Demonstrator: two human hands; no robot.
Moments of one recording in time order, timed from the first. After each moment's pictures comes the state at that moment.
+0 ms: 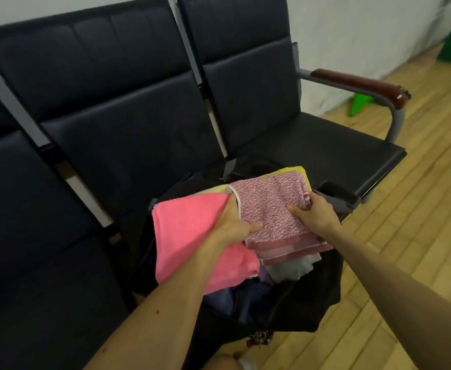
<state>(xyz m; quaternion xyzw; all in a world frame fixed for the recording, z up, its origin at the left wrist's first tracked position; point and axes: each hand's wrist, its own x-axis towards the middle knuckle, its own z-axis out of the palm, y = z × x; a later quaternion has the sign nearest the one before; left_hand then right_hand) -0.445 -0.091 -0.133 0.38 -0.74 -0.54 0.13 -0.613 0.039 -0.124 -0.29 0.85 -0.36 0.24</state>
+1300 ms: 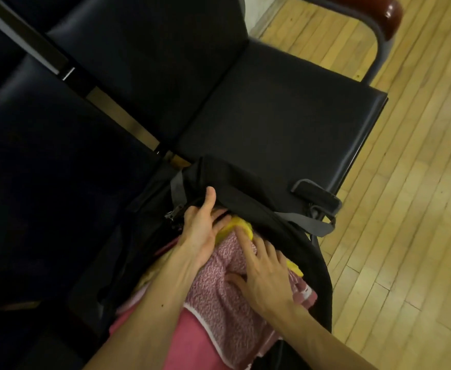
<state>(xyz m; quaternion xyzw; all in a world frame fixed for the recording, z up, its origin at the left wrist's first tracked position) -0.629 -0.214 -0.093 0.55 -0.32 -0.77 0.09 -0.620 -0.055 -0.131 -0.35 0.91 -0.12 0.20</state>
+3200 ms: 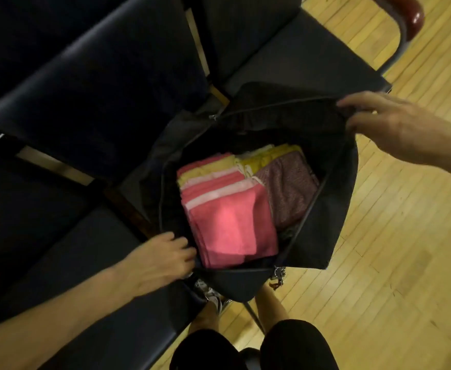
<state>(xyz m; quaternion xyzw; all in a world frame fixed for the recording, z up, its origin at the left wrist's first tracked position) -0.268 -0.217 0.046 -0.17 -0.96 -0.08 -0.19 -0.699 -0.040 0.141 -0.69 0.72 0.06 0.08</state>
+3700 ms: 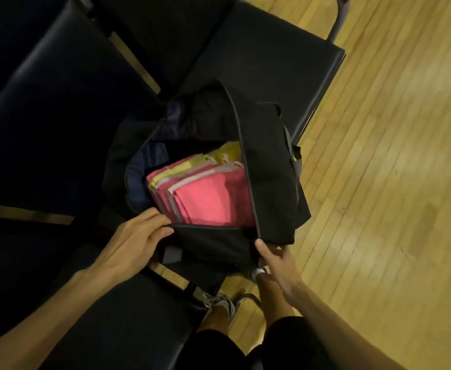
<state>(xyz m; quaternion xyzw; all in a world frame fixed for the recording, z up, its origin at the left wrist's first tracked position) -0.351 -0.215 0.061 0.15 -0.92 -0.34 -0.11 -0.456 0.073 -0.003 0.24 0.70 -0.47 0.48</state>
